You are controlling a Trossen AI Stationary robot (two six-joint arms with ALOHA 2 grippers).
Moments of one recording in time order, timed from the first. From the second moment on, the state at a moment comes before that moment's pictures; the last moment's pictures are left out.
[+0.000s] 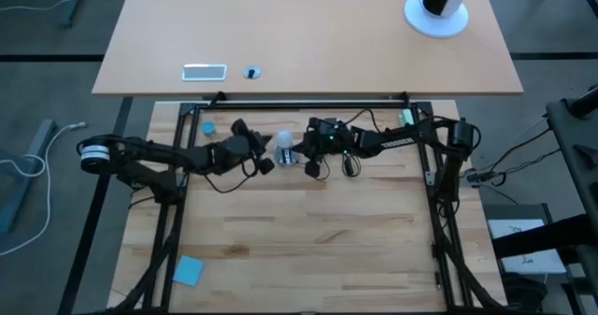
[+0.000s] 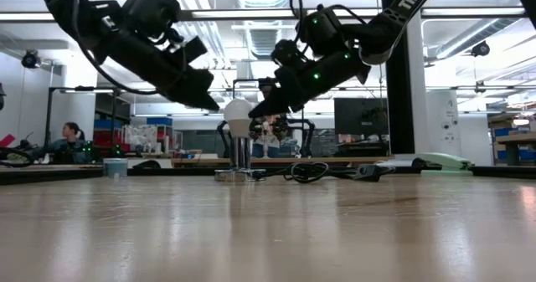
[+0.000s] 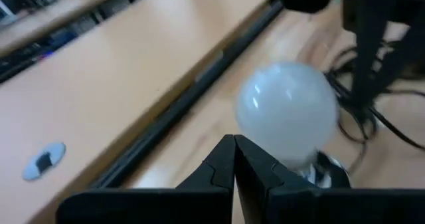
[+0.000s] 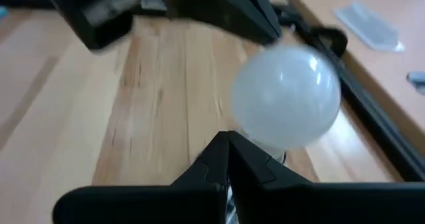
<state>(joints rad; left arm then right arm) 0.21 1.32 0.53 0.38 -0.53 0.08 -0.27 1.82 1.00 0.40 -0.13 -0.21</state>
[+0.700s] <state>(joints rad) 0.23 1.35 0.53 0.42 -0.49 0.08 -0.29 1.82 1.00 0.40 -0.11 -0.21</state>
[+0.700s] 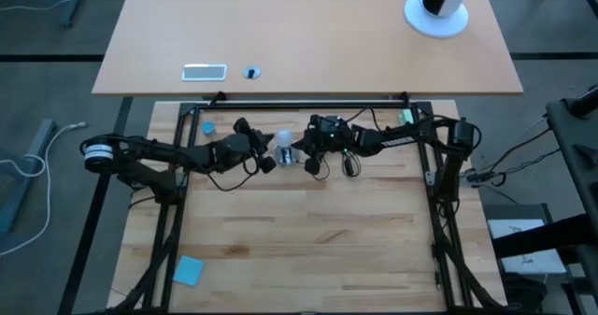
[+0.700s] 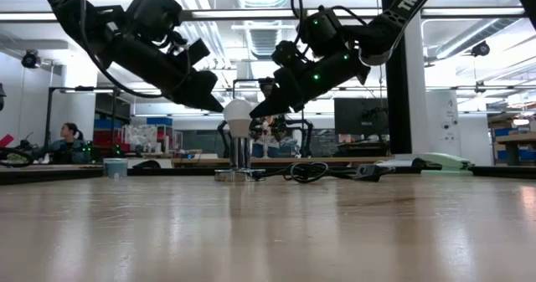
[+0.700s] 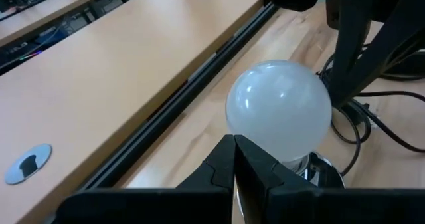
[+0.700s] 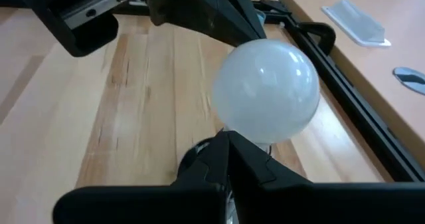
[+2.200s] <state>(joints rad) 0.28 1.44 0.53 0.52 -0.40 0.12 -0.30 1.79 1.01 0.41 -0.08 -0.20</state>
